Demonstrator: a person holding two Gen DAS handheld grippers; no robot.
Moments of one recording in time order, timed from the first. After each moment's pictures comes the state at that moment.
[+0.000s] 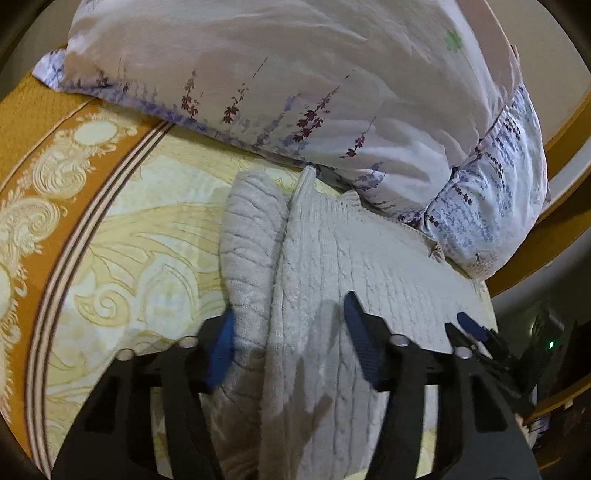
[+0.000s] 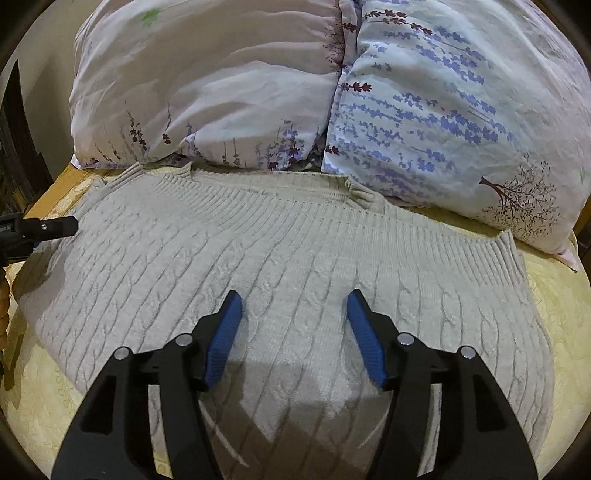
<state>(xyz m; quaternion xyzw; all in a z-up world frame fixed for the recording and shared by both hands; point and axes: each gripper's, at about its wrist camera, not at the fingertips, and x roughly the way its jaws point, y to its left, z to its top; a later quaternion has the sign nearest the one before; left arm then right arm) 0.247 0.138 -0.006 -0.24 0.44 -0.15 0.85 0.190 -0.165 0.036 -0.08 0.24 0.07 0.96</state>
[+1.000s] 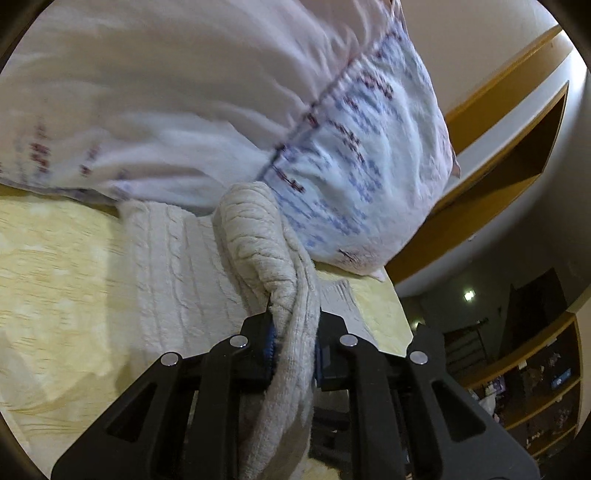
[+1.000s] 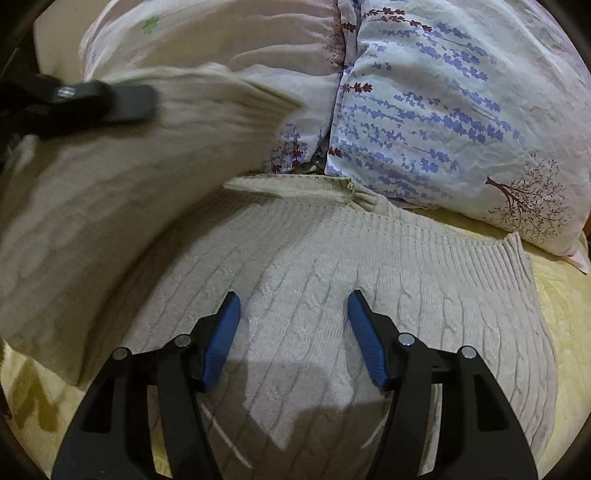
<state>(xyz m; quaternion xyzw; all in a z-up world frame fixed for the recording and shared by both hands) 0.276 -0.018 0.074 -0.25 0.40 -0.32 0.82 0.185 -0.181 0.040 -0.06 0.24 0.12 0.96</state>
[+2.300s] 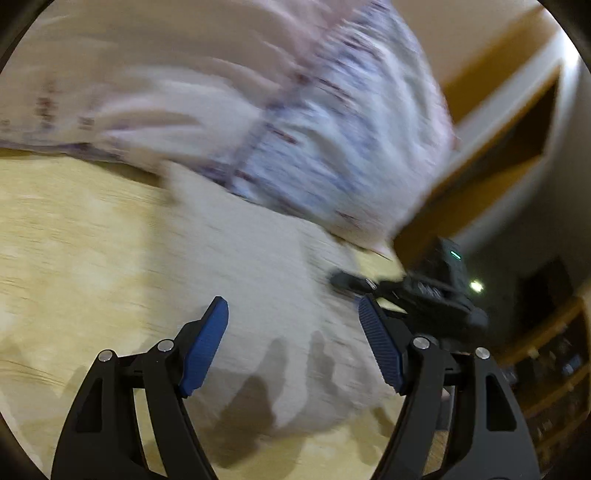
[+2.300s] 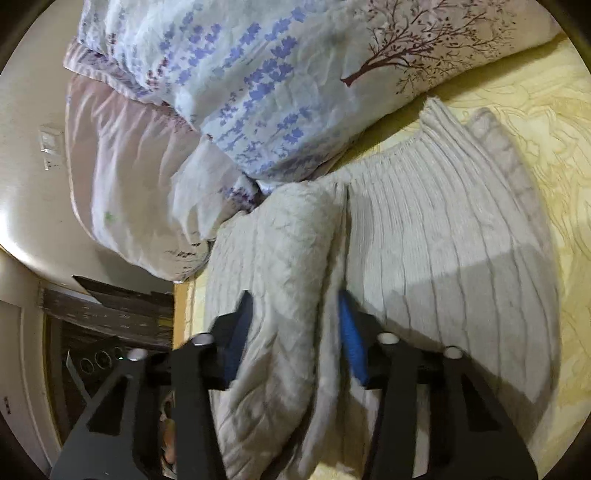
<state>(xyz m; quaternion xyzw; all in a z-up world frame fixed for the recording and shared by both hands) 0.234 -0.019 0.045 -0.24 0.41 -0.29 0.83 0.222 -0.305 0.050 0.31 0.36 0.25 0.84</state>
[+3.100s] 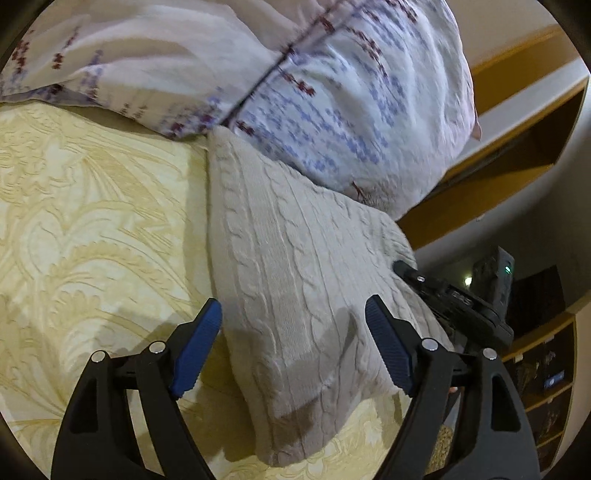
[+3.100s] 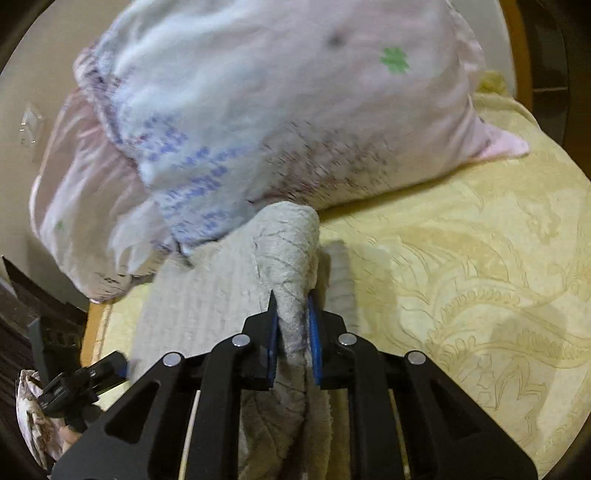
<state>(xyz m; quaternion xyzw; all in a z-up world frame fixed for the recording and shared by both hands) 0.254 -0.061 0.015 -0.25 0.46 -0.32 0.79 0.186 -0.386 0.072 0.19 0.28 0.08 0.94</state>
